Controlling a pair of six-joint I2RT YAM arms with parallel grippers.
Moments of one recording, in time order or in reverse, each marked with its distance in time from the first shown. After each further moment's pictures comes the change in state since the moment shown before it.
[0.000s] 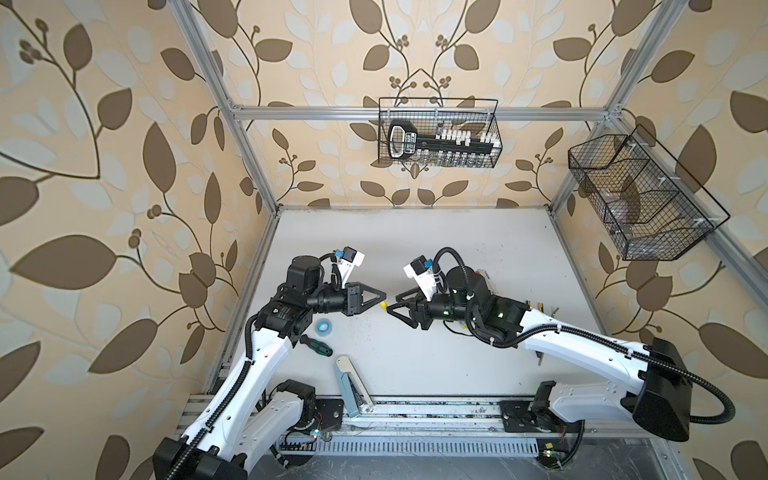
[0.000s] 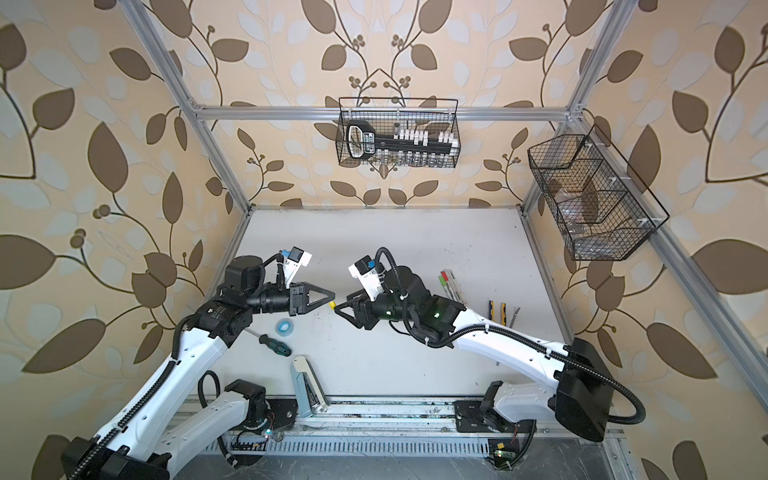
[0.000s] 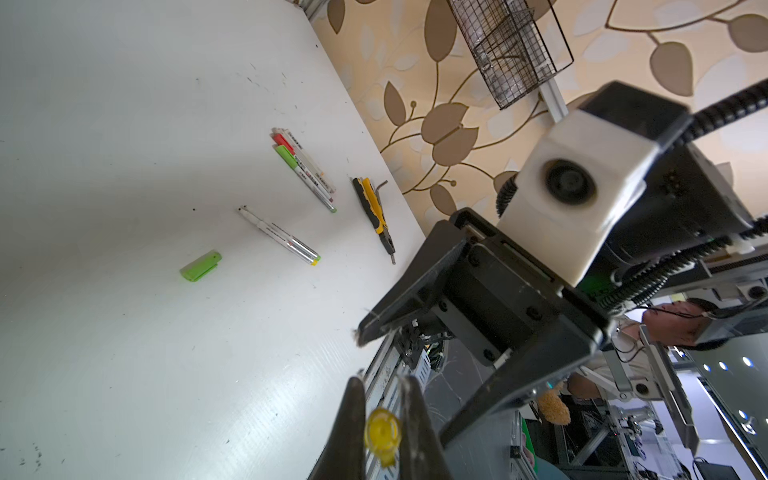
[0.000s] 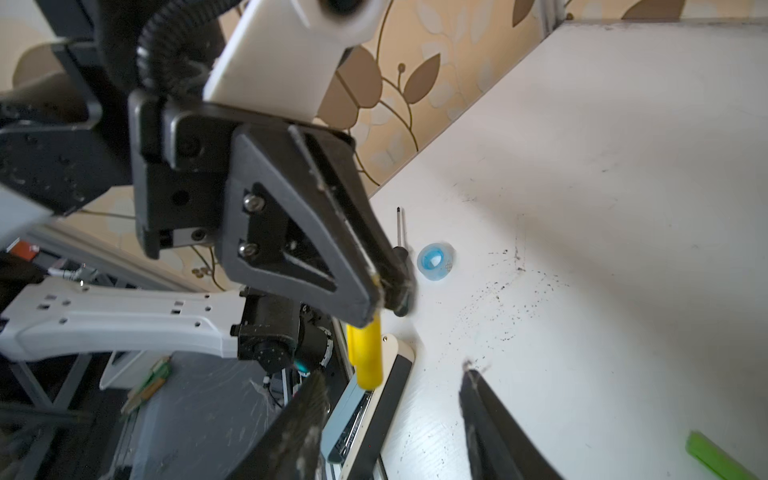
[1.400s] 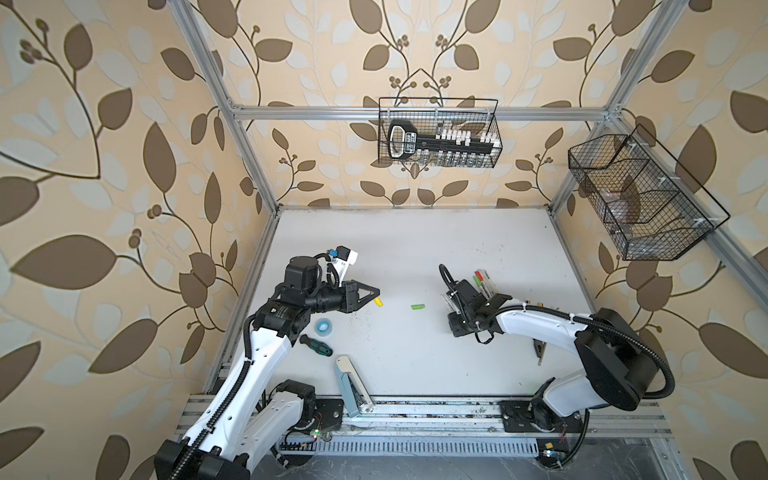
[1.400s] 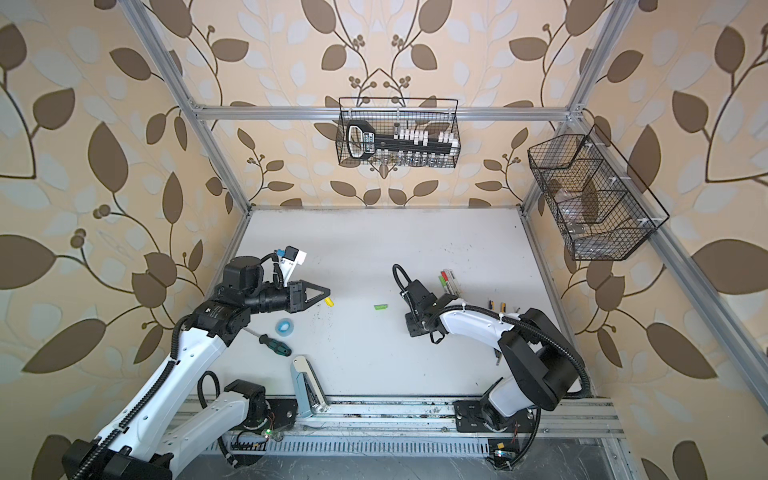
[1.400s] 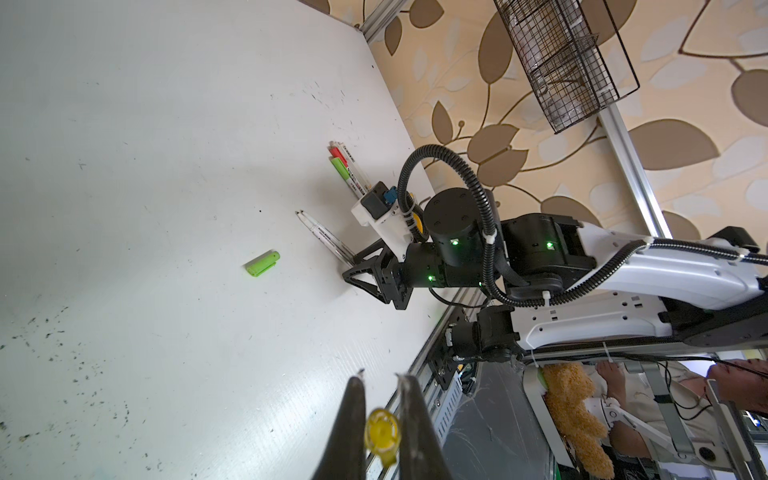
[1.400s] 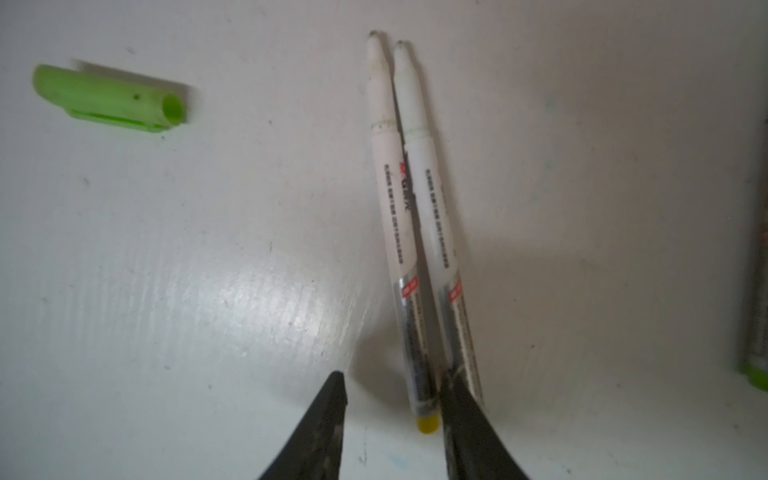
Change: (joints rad) left arm 0.035 0.000 0.003 -0.034 -0.091 0.014; right arm -0.238 0.253 -0.162 -0.431 0.418 -0.060
